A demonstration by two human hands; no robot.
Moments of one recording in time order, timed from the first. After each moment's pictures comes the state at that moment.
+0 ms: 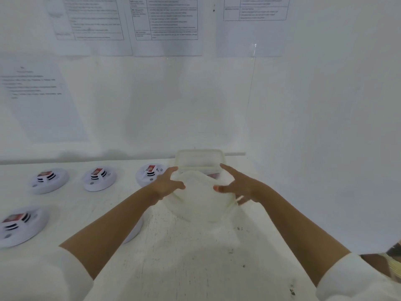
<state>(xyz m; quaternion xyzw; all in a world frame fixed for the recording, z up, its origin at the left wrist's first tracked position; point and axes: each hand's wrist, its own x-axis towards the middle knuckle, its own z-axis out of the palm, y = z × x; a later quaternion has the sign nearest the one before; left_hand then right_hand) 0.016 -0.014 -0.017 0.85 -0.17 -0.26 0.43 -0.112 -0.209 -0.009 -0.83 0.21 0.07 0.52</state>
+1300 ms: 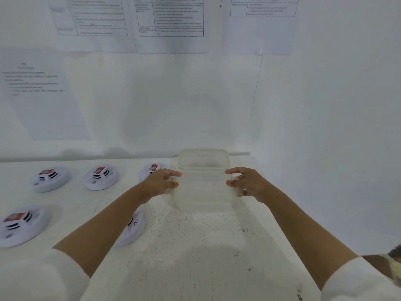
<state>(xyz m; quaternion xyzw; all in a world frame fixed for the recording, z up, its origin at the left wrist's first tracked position) 0.041 0.008 -0.023 0.79 -0.24 -0.28 0.49 -0.108 -0.220 -0.017 -0.73 0.21 -0.04 0.64</state>
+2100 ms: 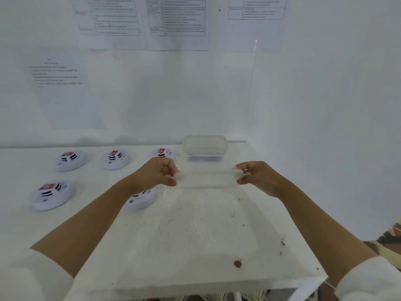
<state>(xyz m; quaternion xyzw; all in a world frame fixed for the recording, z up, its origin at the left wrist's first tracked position) -0.031 0.080 0.002 0.75 -0.39 -0.23 0.48 -0.194 -0.187 -0.012 -0.74 0.07 -0.08 0.67</state>
